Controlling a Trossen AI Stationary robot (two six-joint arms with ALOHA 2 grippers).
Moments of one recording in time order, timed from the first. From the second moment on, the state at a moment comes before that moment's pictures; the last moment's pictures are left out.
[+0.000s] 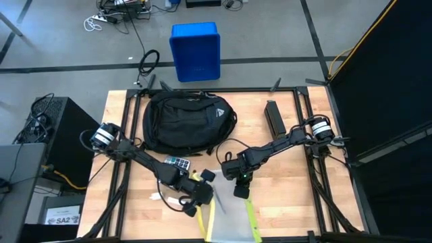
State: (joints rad) left arm -0.47 1.80 1.11 -0.15 -0.10 0.13; right arm 0.25 1.95 1.23 -0.63 -0.33 0.55
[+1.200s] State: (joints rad) left arm -0.54 1.85 1.02 -0.06 -0.26 0.26; right arm 0.25 1.95 1.23 -0.62 -0.31 0.55
